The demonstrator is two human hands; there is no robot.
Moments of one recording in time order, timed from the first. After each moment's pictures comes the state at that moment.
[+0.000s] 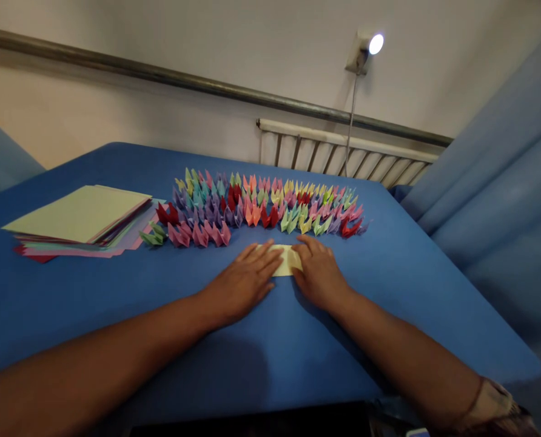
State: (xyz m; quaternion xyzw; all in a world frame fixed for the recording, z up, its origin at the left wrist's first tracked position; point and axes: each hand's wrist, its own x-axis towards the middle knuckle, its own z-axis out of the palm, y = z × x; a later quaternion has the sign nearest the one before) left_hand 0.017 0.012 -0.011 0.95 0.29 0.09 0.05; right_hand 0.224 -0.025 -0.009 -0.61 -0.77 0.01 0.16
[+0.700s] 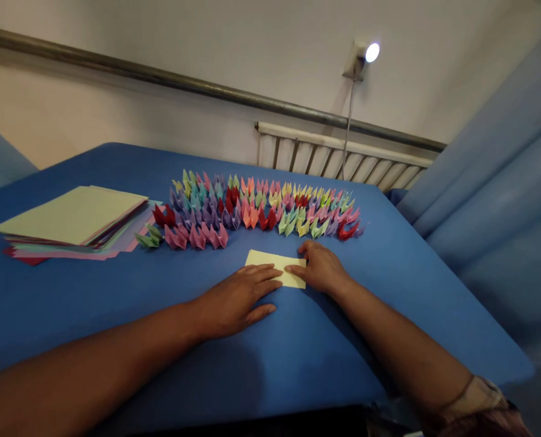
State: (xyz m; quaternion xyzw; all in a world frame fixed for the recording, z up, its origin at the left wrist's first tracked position) left_hand 0.008 0.006 -0.006 0.96 0.22 0.07 0.16; right_hand 0.242 0.002 -0.009 -0.70 -0.69 0.15 0.14
